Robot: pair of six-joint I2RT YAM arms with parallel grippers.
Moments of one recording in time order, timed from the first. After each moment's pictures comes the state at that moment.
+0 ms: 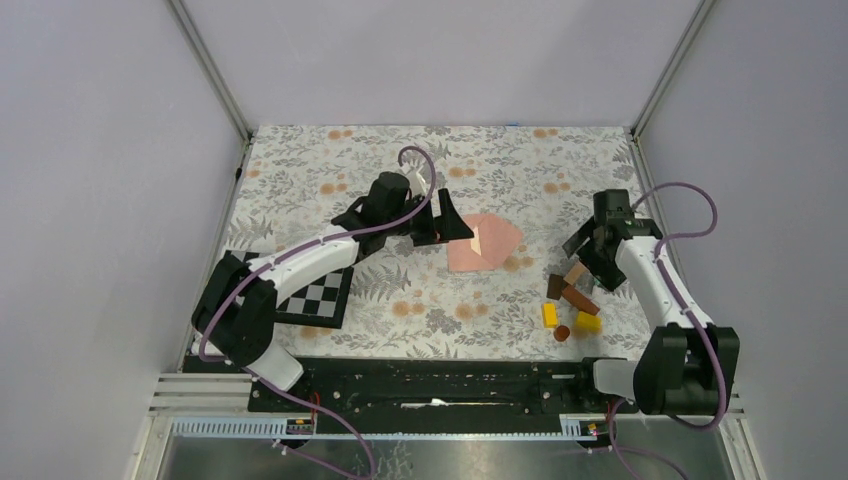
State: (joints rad) left arm -0.64 1.57 1.08 -0.01 0.44 -0.79; right arm 0.02 1.24 0.94 -0.87 0.23 0.81
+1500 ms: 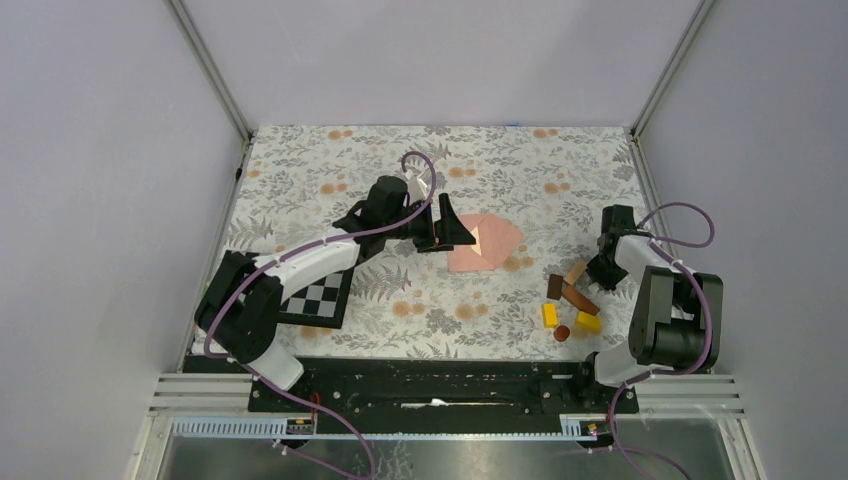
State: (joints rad) left arm -0.63 1.58 1.02 0.08 0.59 -0.85; right arm -0.17 1.50 0.76 -0.54 0.31 0.72
